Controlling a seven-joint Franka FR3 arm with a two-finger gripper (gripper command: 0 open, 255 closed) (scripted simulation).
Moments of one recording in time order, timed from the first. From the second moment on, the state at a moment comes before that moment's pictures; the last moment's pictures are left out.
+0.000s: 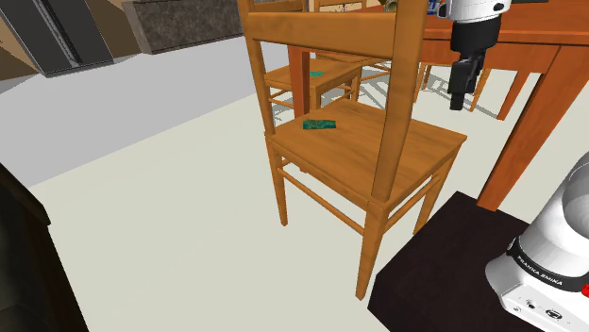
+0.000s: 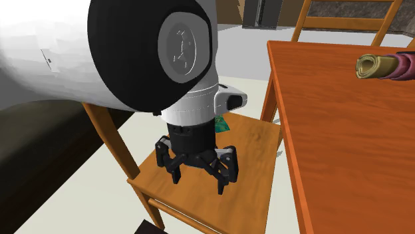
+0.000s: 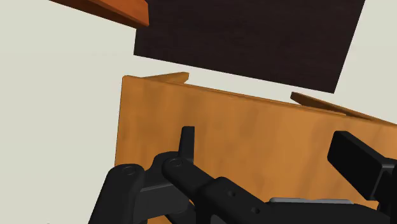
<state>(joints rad) 0.01 -0.79 0.06 -2.38 -0.07 1.46 -0.10</state>
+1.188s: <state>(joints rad) -0.10 -0.22 0.32 -2.02 0.14 1.62 0.68</state>
